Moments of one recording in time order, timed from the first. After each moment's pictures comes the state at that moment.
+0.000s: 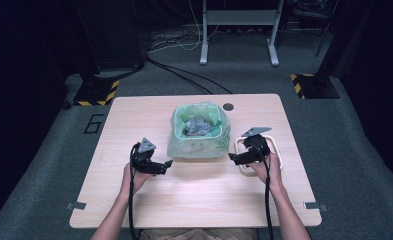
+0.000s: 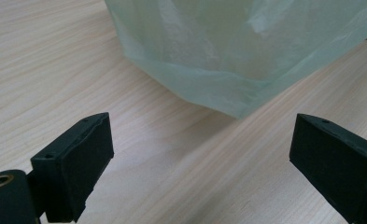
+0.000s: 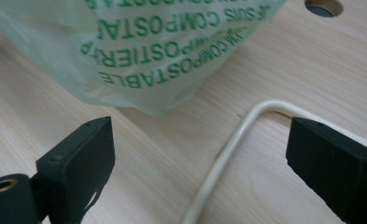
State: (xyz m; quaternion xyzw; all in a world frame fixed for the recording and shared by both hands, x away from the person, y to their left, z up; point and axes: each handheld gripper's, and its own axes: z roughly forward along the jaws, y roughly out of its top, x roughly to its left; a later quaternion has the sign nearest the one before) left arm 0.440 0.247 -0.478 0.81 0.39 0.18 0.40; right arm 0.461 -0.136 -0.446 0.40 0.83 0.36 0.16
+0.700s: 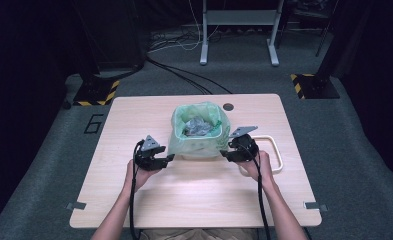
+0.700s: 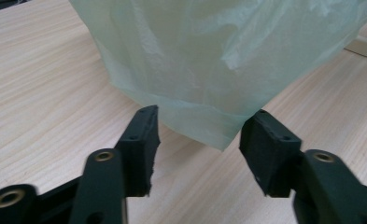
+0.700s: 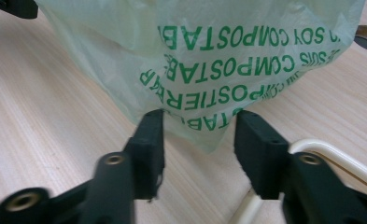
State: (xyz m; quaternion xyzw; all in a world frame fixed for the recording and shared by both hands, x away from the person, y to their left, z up) left arm 0.449 0.238 -0.476 0.81 0.36 0.18 0.42; right arm 0.466 -0.105 -0.445 0.34 0.85 0.36 0.15
